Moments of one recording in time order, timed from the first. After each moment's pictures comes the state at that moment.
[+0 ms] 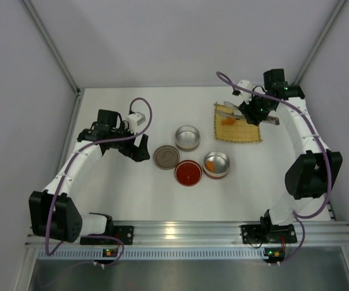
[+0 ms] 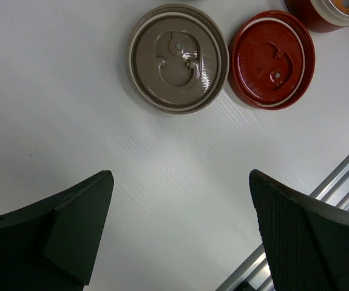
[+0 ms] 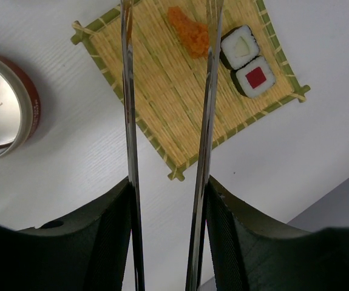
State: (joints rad) left arm -0.18 1.30 1.08 -0.72 0.54 0.26; right arm 0.09 1.67 1.66 -1.02 -0.27 -0.82
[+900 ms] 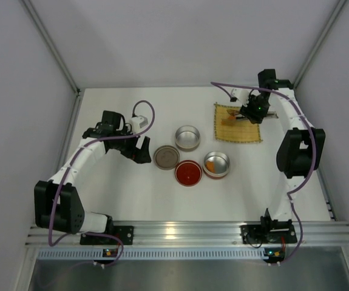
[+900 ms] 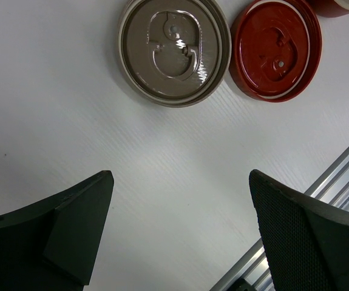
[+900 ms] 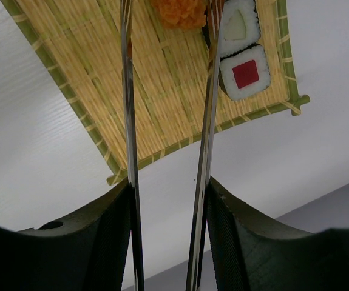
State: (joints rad) left arm -0.18 1.38 1.06 -0.72 0.55 0.27; right arm 0.04 1.96 1.83 -1.07 -0.19 -1.11
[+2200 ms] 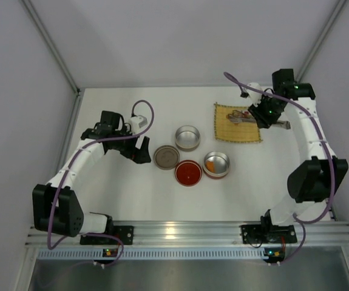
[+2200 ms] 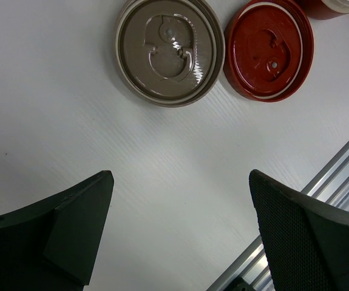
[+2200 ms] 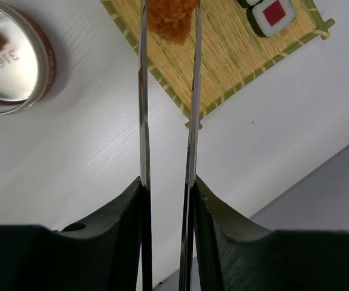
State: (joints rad) left arm -0.18 1.36 1.06 -0.73 0.56 0.26; right arm 0.03 1.68 1.73 -1.20 -0.21 -0.86
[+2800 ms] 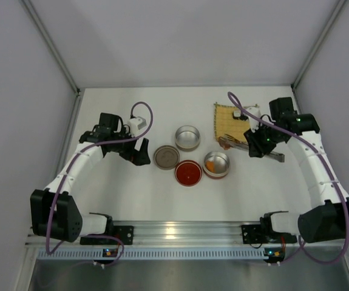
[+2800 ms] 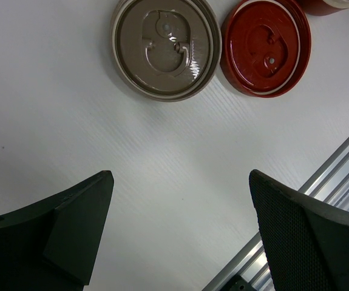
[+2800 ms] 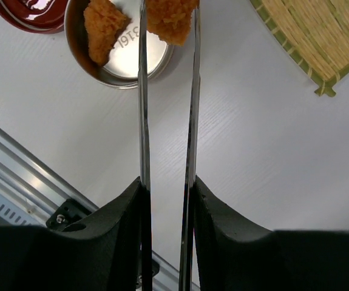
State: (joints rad) left arm -0.18 1.32 1.03 -0.73 0.56 0.26; right arm 0.10 1.29 1.34 -1.22 -0.33 -0.58
